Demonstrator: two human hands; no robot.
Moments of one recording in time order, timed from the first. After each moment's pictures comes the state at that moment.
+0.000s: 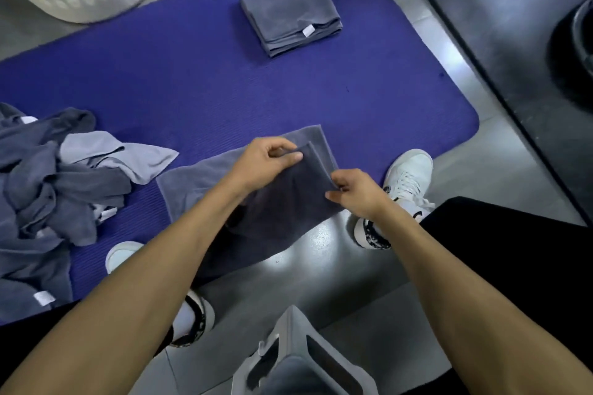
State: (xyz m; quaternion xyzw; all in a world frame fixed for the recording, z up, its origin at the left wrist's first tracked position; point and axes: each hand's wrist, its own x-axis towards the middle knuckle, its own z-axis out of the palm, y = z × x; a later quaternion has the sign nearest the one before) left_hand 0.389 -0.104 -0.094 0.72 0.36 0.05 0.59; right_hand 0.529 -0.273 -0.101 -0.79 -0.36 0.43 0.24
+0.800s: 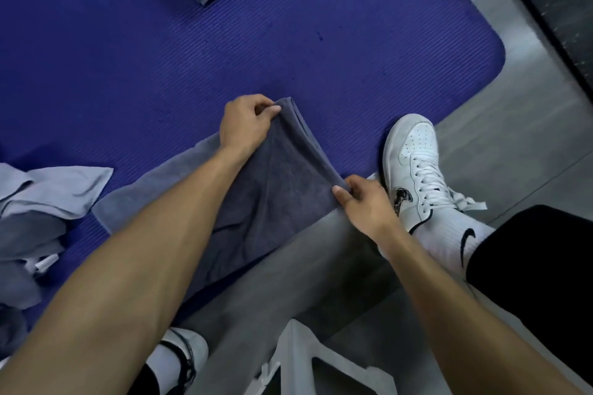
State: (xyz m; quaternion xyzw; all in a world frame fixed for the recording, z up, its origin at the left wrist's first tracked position) left_hand 0.494 -0.051 -0.229 0.82 0.42 0.00 0.39; right_hand 0.539 -0.307 -0.204 -0.86 -0.13 0.42 0.26
